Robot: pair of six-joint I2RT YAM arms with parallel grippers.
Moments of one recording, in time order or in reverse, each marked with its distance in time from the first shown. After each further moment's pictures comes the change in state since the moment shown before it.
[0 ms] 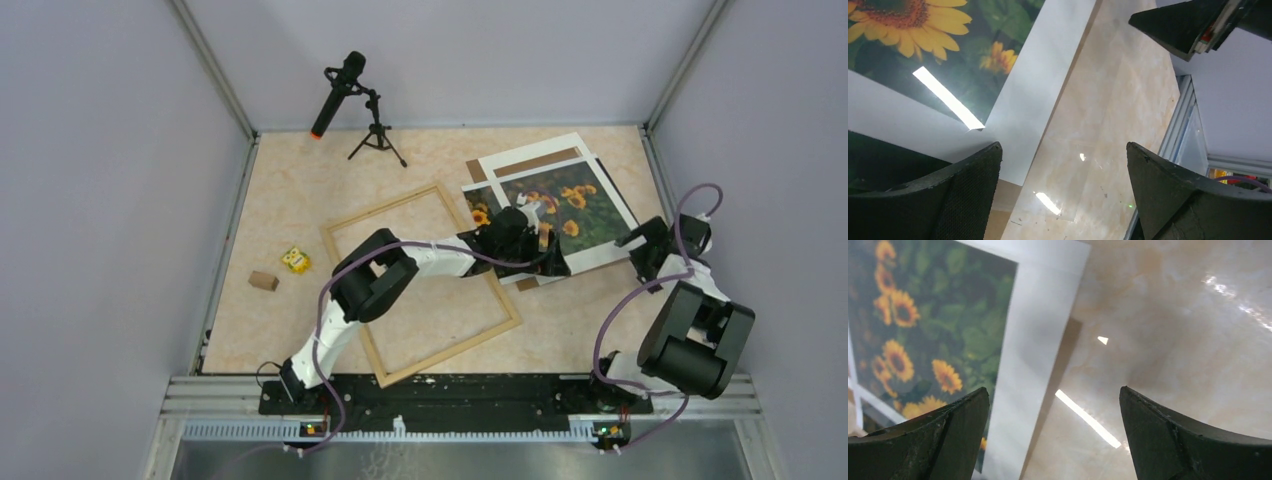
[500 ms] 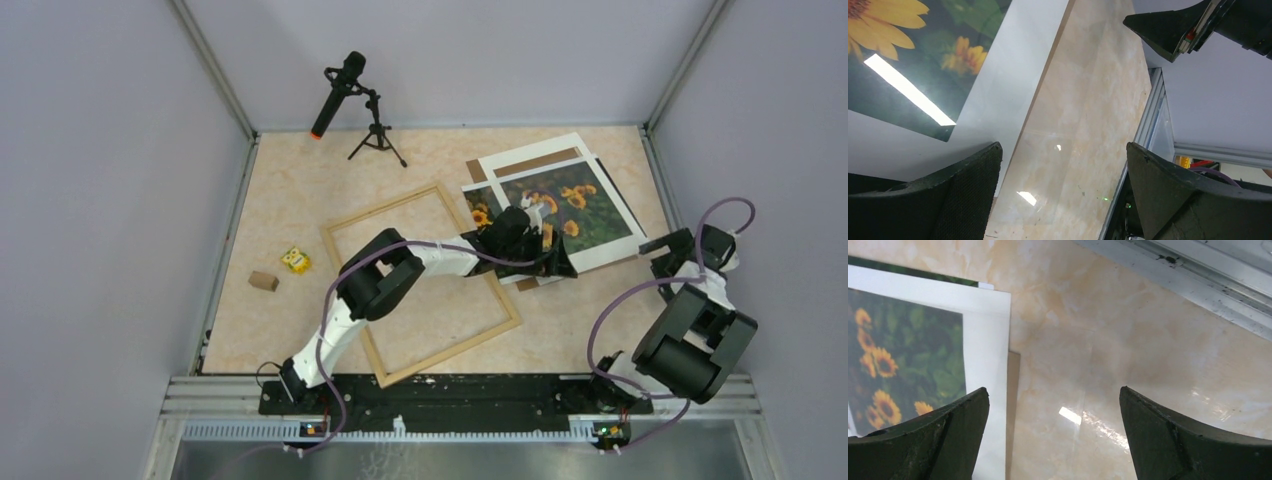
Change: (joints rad) left arm 0.006 0.066 0.055 0.034 0.119 -0.099; right arm -0.156 0.012 0.004 -0.037 0.068 0.003
